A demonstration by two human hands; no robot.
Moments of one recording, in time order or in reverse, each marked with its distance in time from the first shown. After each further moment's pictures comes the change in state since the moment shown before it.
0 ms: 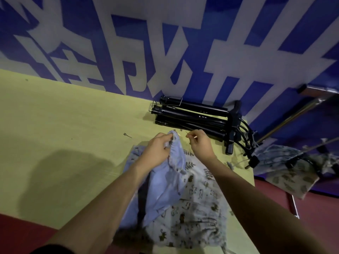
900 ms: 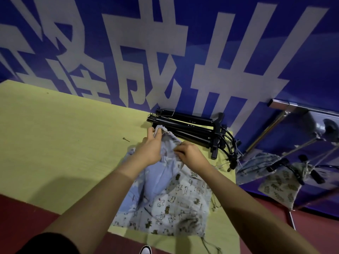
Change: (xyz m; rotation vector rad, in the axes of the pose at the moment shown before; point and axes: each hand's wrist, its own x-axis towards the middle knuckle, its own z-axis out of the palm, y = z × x) left_hand -0.054 0.068 -0.006 0.528 0.056 -0.108; right_hand -0.064 -0.017 -0.053 -0.319 -0.218 -0.403
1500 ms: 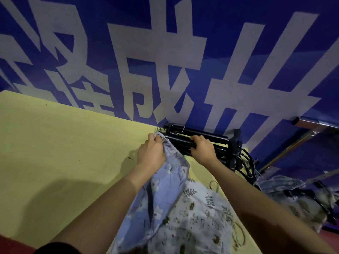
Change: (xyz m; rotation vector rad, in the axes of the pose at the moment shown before) left_hand 0.072 -0.036 -0.019 0.133 0.184 -0.042; right_hand 0.108 0.024 -0.007 -0.153 0.085 0.318
